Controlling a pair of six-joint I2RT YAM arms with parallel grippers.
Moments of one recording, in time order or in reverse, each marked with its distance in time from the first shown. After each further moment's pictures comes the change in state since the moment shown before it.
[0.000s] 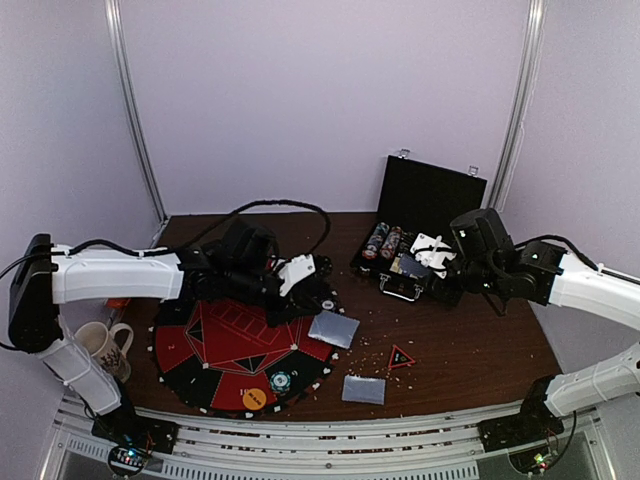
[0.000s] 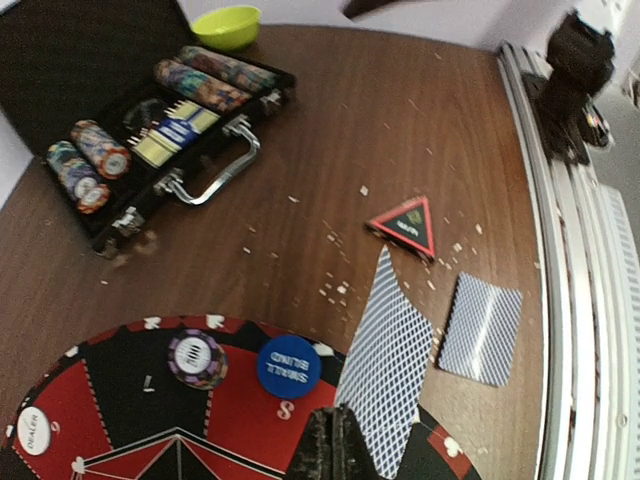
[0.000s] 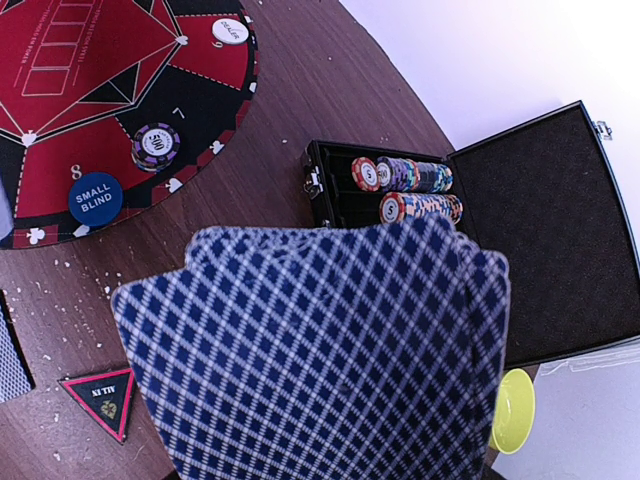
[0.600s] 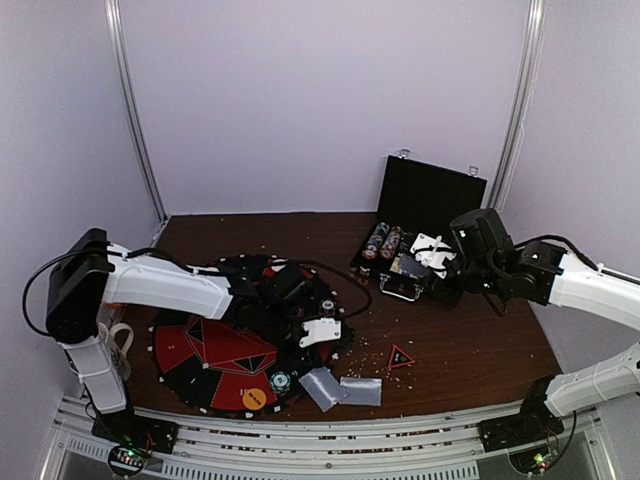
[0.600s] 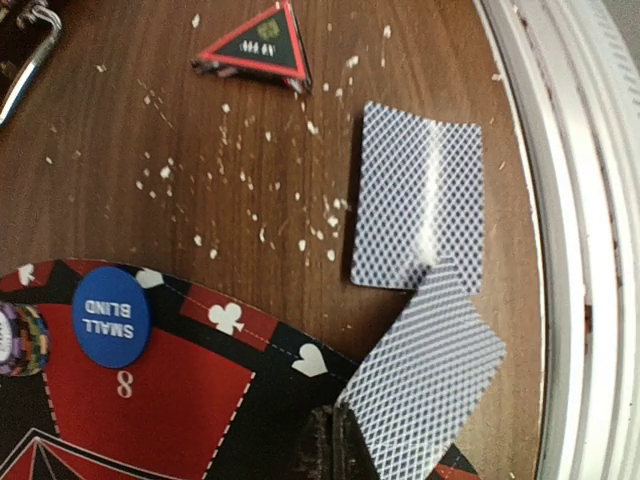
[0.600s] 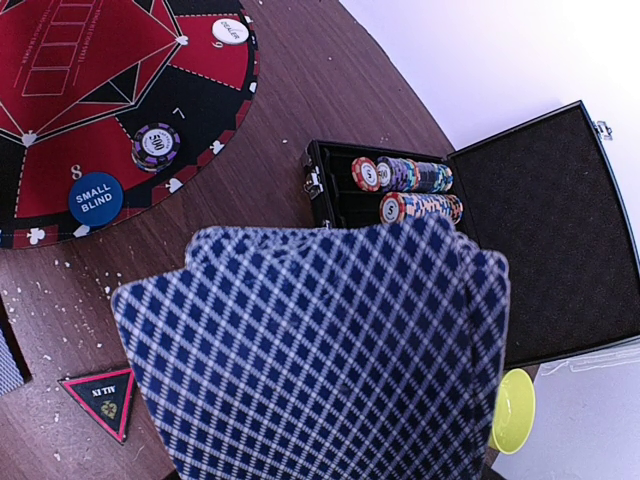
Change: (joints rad) left arm -0.139 0.251 0.072 -0.210 -0.070 0.173; right arm 0.000 0.000 0.000 0.000 0.000 0.001
